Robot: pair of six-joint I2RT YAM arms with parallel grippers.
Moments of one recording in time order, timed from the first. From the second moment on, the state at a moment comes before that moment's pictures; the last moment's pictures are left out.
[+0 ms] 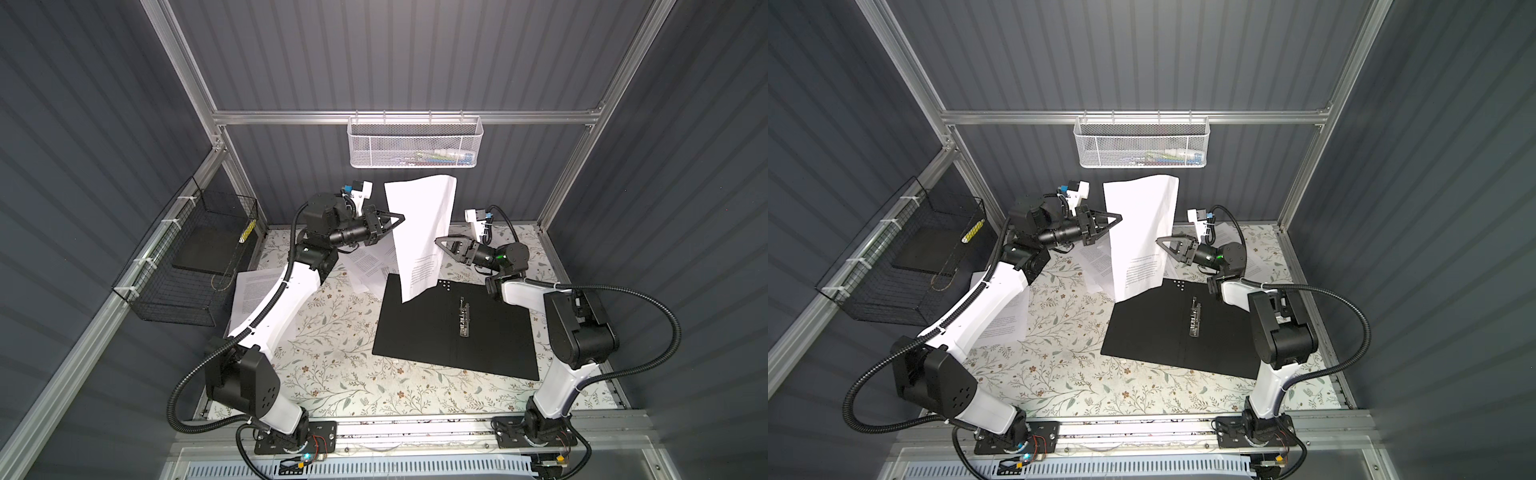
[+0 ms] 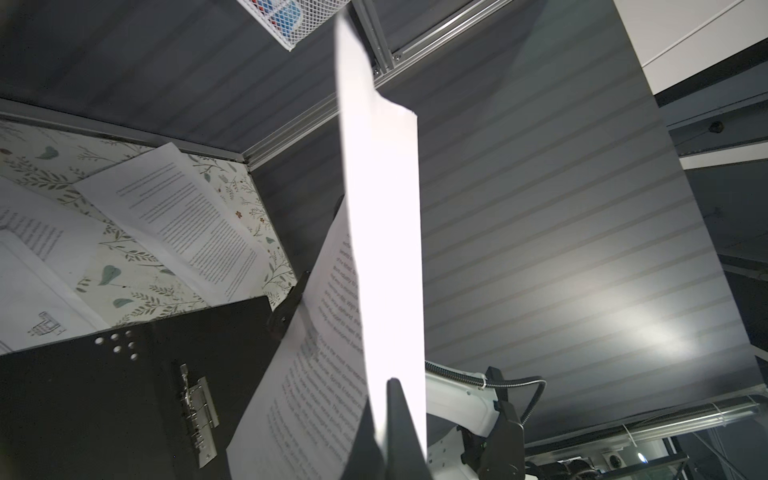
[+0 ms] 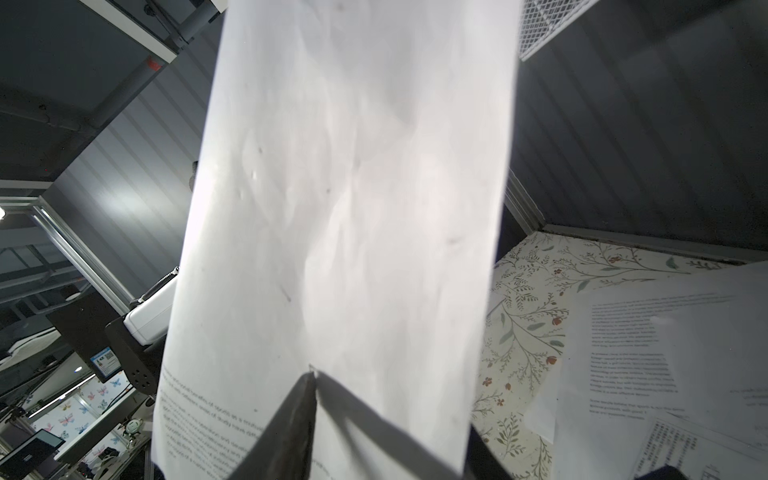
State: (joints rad) left arm -0.36 1.55 1.47 0.03 0.87 -1.00; right arm 0.22 1.83 1.01 1.36 -1.08 1.16
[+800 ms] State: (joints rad) left arm -0.28 1.69 1.56 -0.29 0.90 -0.56; right arm 0.22 1.83 1.01 1.36 -1.13 1.21
